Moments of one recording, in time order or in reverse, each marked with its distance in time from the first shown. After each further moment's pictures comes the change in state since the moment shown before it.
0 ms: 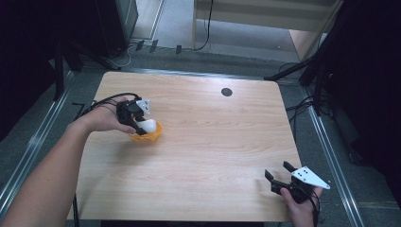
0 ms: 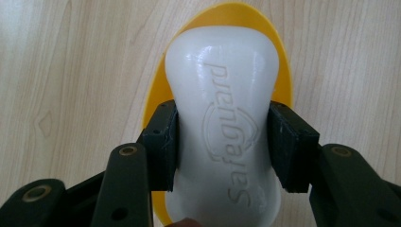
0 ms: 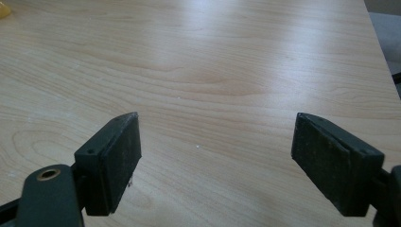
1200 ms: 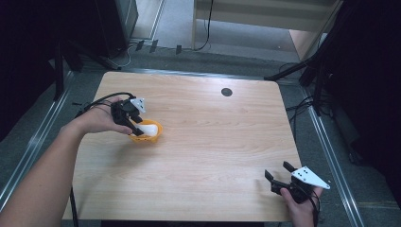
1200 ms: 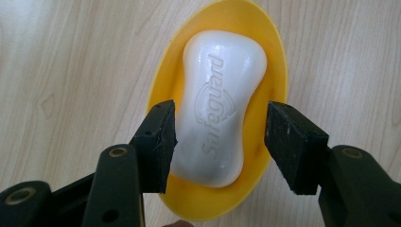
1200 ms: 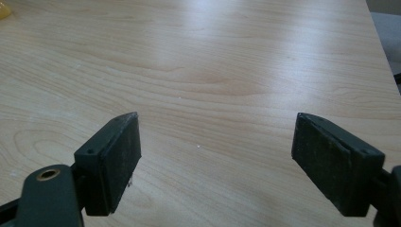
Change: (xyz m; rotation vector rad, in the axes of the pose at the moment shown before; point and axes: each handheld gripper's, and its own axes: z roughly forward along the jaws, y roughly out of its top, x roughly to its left) left arm -0.006 -0.013 -0.016 -0.053 0.015 -0.067; right arm 0.000 0.000 0.000 0.001 0.004 0.002
